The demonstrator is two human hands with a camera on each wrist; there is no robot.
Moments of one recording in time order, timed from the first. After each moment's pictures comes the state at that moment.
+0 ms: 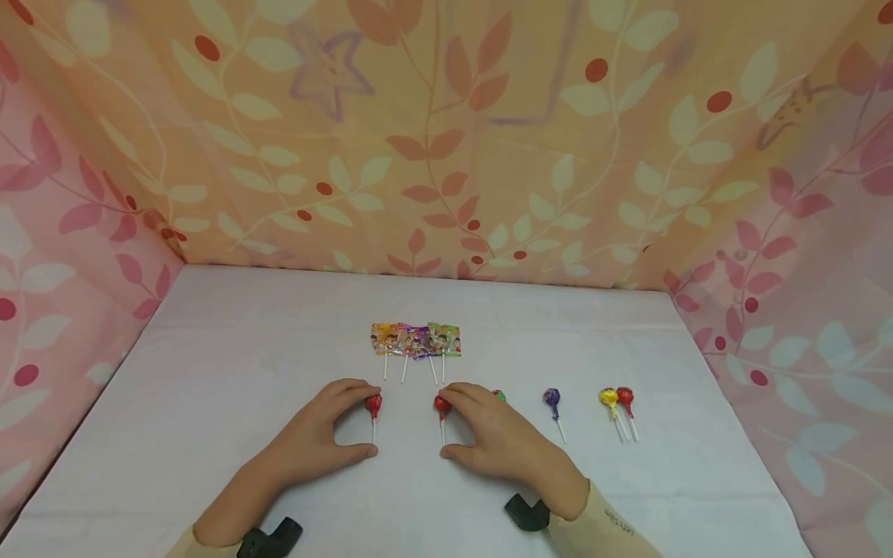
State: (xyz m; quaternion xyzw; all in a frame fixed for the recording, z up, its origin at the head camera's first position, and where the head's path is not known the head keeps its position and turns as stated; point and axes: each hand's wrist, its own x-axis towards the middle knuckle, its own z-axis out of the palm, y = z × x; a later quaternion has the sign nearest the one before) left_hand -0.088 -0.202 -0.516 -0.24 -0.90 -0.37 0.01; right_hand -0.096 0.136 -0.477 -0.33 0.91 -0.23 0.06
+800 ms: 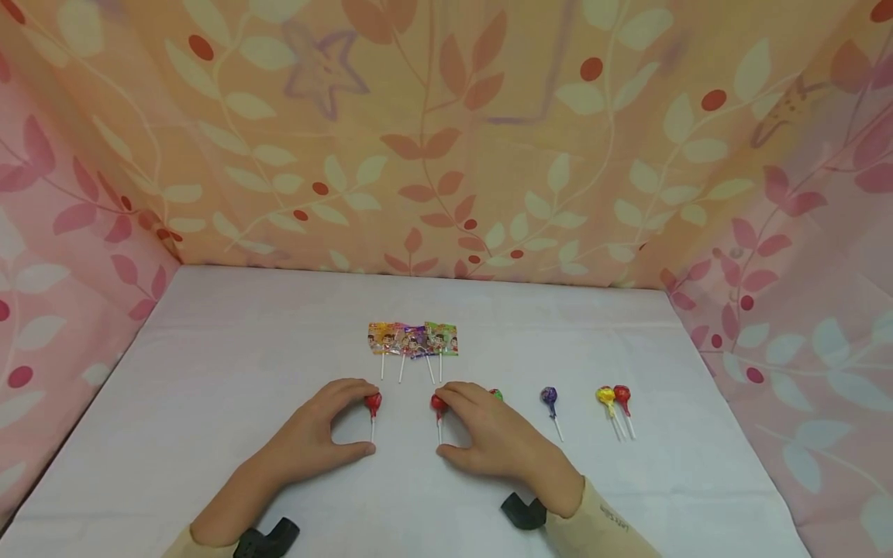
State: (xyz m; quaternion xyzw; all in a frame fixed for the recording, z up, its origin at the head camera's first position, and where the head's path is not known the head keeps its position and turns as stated) left_hand -0.091 -0.202 -0.518 -0.26 -0.89 -0.38 0.02; right_hand -0.098 0.137 -0.480 -0.37 0.90 -0.21 0.02
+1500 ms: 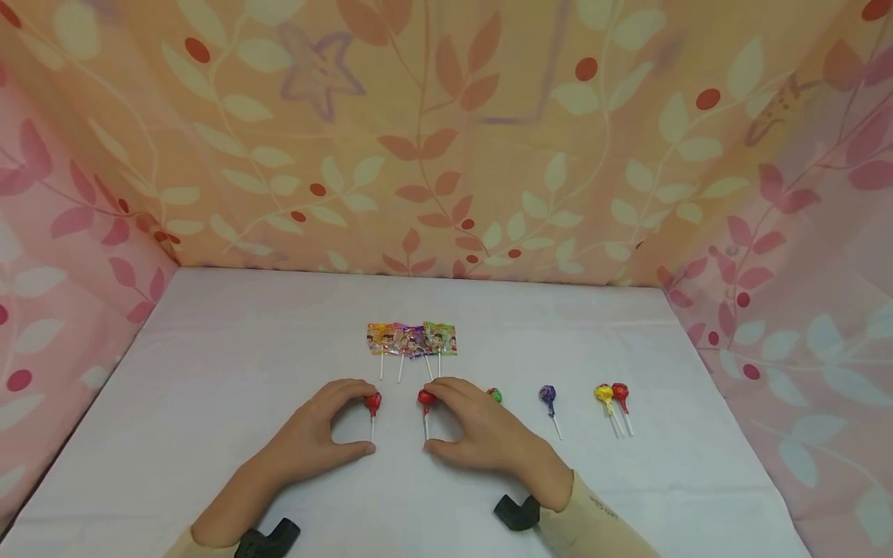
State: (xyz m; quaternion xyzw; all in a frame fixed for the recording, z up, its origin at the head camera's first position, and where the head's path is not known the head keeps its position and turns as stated) left_hand -0.093 -0.203 -0.519 -0.27 -0.88 -0.39 0.02; right_hand -0.105 0.127 -0.487 -0.37 0.89 -0.28 0.02
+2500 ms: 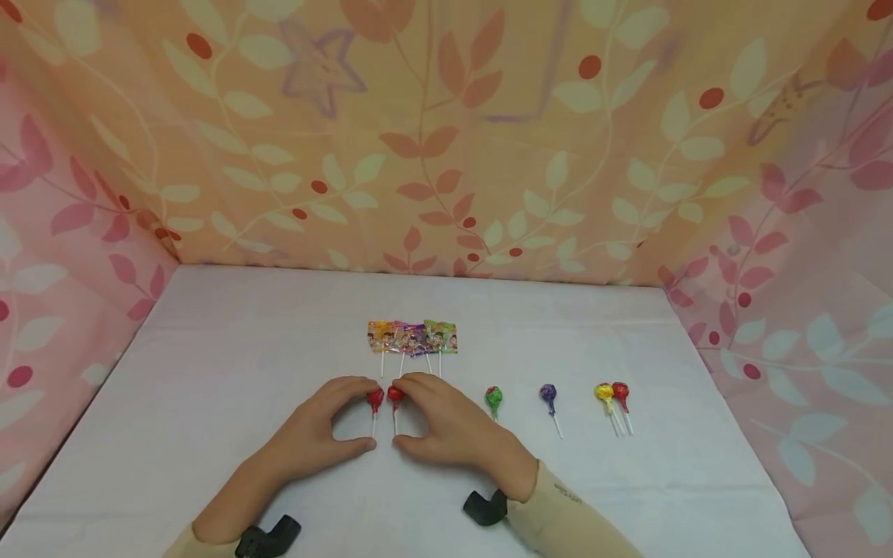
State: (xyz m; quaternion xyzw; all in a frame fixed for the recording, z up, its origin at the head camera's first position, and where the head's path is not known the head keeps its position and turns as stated) left_hand -0.094 -0.204 -0.521 -0.28 -0.87 -0.41 0.03; right_hand -0.116 0.081 -0.487 -0.41 0.87 -0.27 0.00
